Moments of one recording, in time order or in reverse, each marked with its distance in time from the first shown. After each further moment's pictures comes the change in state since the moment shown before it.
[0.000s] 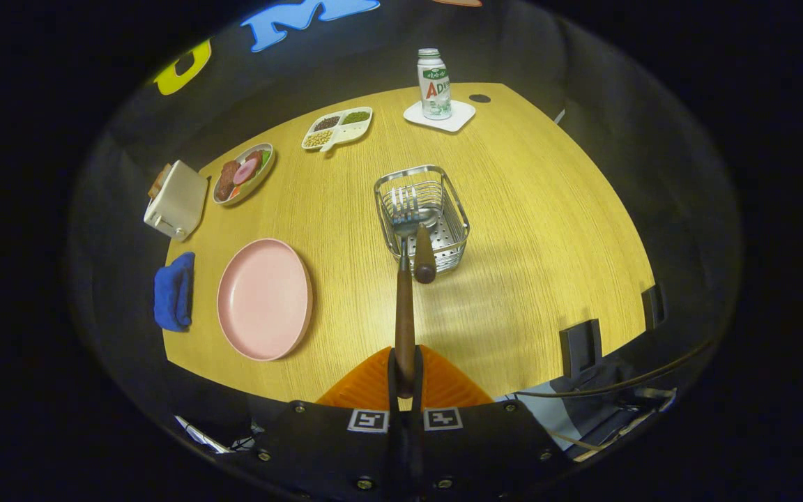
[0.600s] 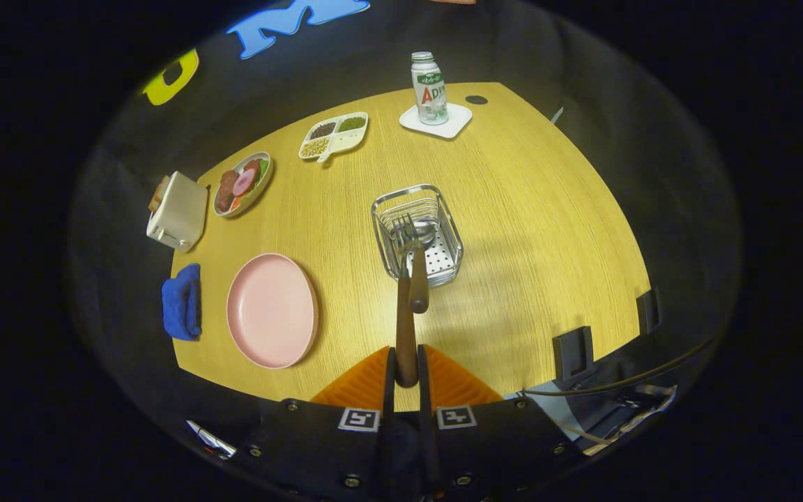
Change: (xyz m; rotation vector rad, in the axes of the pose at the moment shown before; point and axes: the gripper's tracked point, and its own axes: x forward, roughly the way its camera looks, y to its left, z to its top) arm -0.015 0.000 0.029 0.028 -0.015 0.016
